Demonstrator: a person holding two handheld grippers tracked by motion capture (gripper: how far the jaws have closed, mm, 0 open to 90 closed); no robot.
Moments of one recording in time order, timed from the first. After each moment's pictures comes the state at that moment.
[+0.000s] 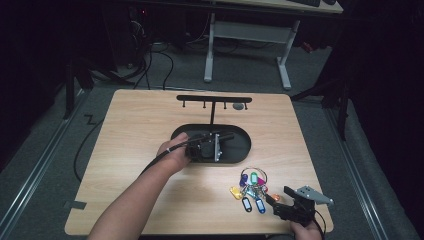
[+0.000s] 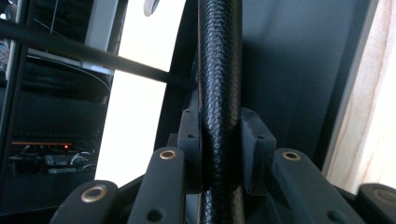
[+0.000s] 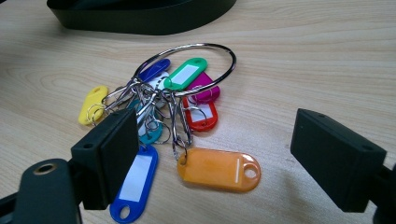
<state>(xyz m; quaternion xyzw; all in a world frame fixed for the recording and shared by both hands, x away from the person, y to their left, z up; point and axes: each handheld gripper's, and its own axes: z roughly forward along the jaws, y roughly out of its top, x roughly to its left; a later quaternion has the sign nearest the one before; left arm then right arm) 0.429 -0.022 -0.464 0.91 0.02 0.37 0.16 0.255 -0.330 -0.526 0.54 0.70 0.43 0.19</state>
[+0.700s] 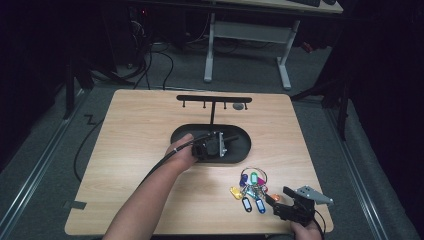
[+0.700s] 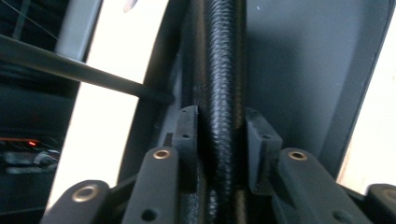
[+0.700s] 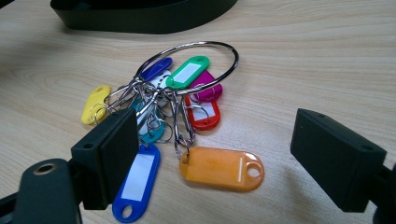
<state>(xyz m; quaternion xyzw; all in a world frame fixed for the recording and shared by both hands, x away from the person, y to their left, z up) 0.447 -0.038 -0.485 0.93 0.06 0.33 0.18 0.256 -0.331 -0.528 0.54 0.70 0.43 0.19</state>
